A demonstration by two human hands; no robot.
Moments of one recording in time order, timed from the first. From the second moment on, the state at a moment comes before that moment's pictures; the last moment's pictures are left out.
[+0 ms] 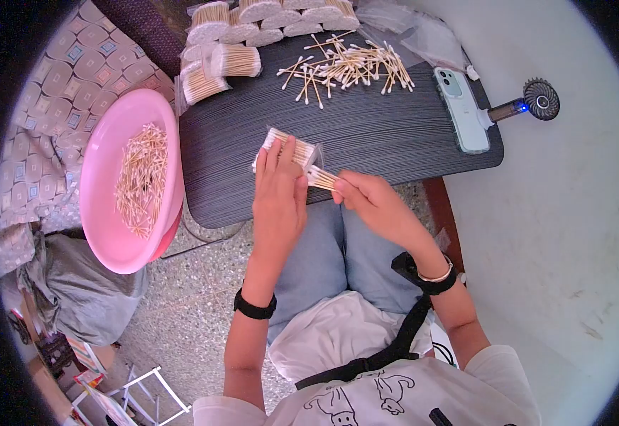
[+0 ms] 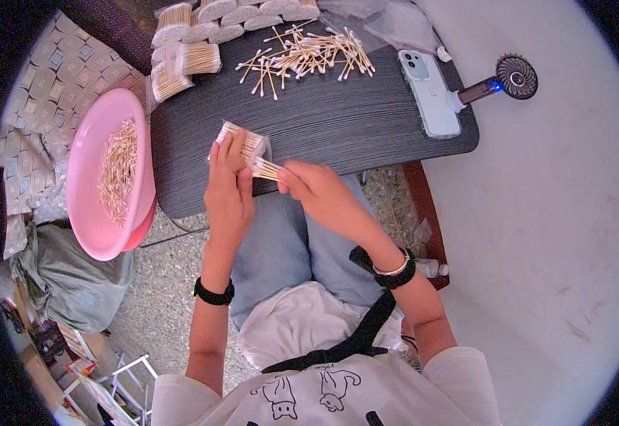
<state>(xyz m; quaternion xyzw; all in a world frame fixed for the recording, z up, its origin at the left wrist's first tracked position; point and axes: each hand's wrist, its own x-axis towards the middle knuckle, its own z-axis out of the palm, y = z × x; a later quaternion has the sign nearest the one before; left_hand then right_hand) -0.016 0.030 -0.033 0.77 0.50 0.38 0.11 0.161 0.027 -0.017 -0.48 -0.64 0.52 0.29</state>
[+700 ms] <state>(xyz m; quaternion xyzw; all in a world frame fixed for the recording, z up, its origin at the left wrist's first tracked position) 0.004 -0.035 -0.014 0.83 0.39 0.38 0.13 0.156 0.027 -0.029 -0.49 -0.53 0.62 0.29</state>
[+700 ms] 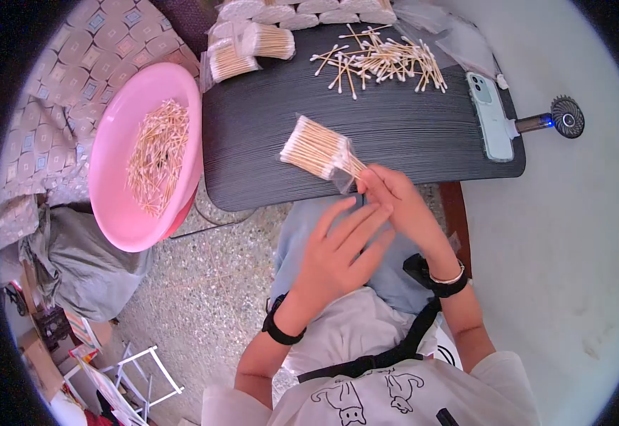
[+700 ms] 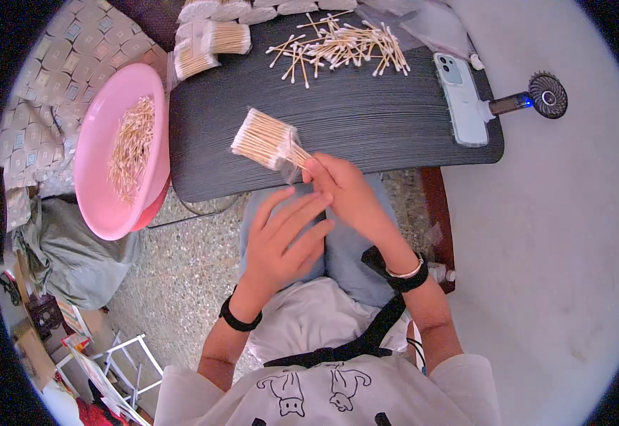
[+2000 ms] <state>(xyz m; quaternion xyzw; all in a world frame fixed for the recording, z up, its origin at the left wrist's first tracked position) -0.023 0.020 -0.030 0.72 0.51 0.41 0.21 0.134 -0.001 -0.021 -0.54 -0.58 0.51 0.34</state>
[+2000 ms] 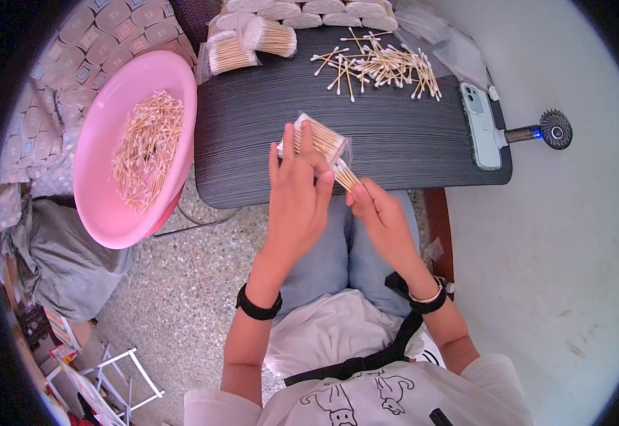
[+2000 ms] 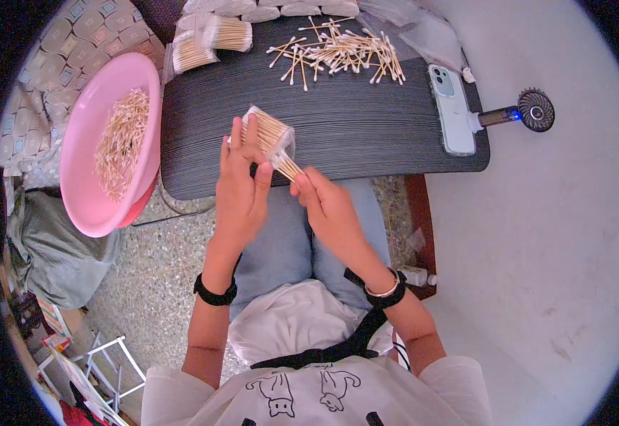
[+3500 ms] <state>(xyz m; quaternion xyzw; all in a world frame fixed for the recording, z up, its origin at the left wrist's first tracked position) -0.015 0.014 -0.031 0.80 0.43 0.40 0.15 0.140 0.022 -0.033 -0.51 -0.63 0.47 0.34</state>
